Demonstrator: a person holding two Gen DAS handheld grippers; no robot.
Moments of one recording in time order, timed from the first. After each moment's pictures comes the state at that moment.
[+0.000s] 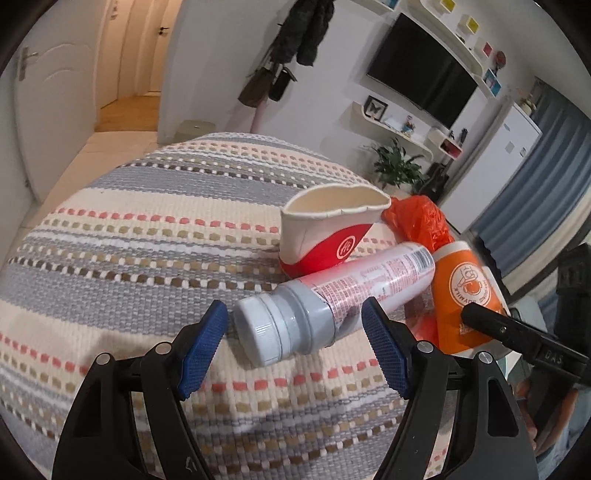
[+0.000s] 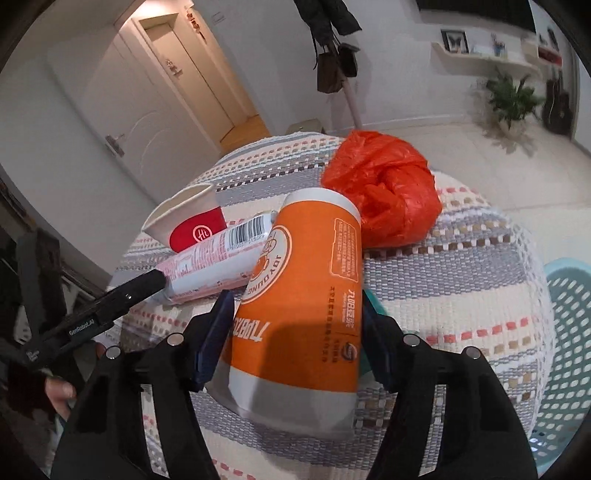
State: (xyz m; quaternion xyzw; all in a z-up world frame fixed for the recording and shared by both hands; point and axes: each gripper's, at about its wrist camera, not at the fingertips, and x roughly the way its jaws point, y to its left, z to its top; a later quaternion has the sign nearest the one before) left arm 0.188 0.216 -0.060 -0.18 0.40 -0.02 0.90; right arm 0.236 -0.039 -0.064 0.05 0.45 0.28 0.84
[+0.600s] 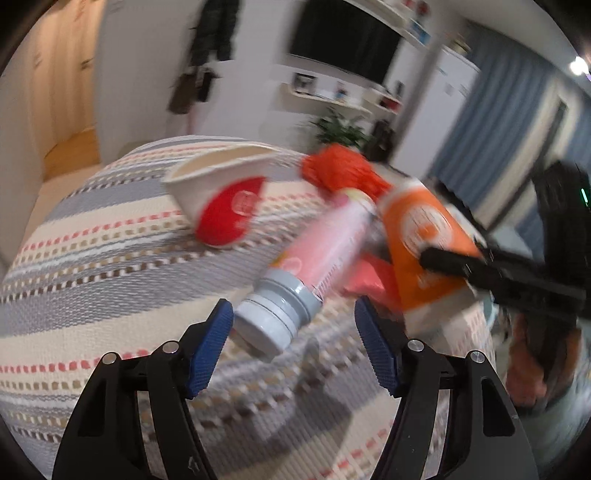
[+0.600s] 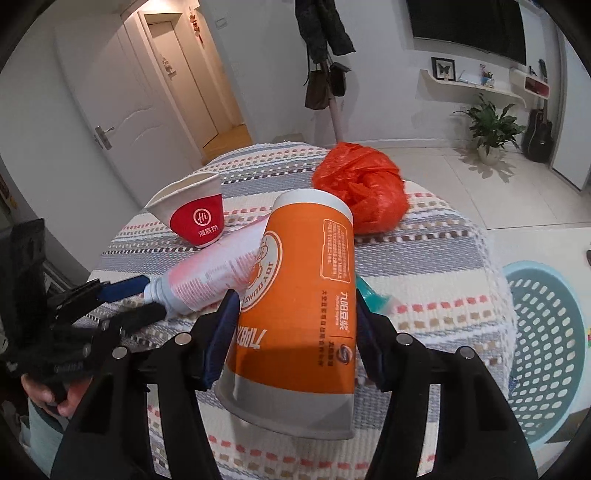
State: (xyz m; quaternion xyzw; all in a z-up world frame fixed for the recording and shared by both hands) left arm 0.156 0.156 -0.053 -0.07 0.41 -0.14 0.90; right arm 0.192 -0.057 -0.051 0.02 0.42 0.25 0.87
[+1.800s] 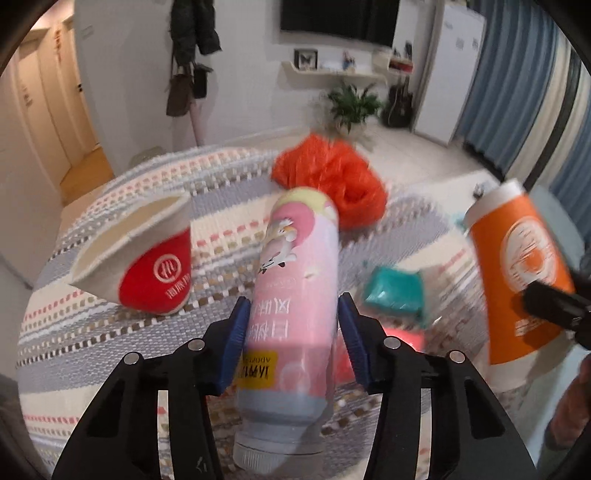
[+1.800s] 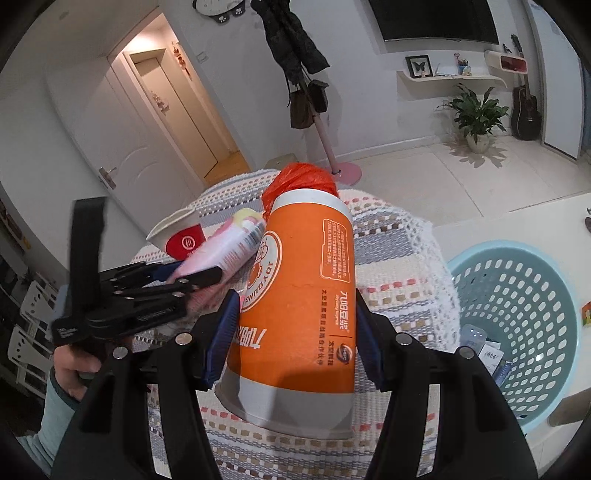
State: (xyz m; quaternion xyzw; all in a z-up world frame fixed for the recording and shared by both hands) left arm 0.222 0.083 -0.039 0.00 0.44 -0.08 0.89; right arm 0.180 -0.142 -0.031 0.09 0.40 0.25 0.88
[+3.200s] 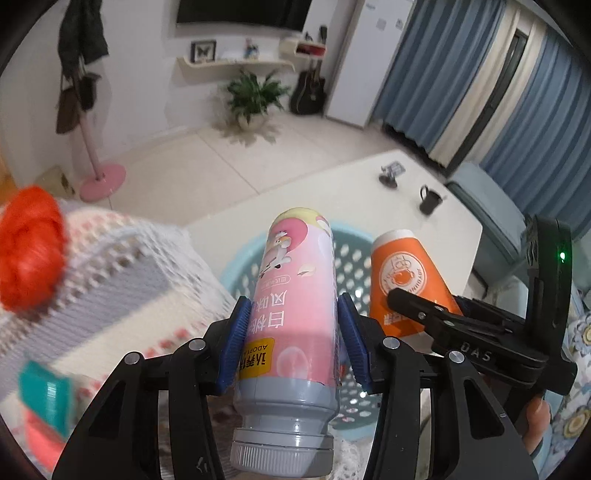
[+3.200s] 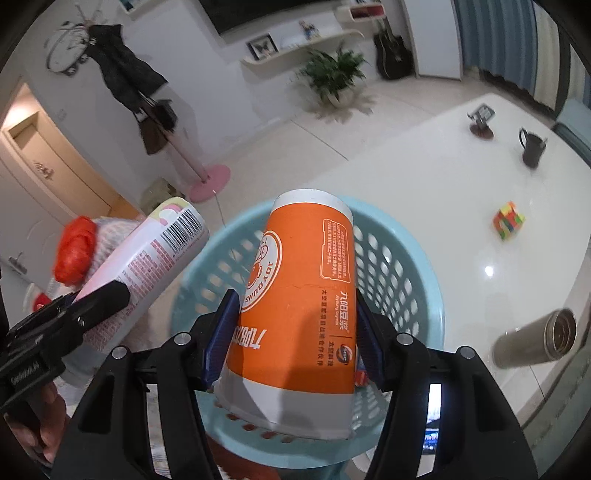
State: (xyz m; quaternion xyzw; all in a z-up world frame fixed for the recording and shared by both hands) left arm 0.264 -0.147 -0.086 0.00 0.46 -0.24 0.85; right arm 0.223 -0.373 -0.131 0.18 0.46 0.02 0.87
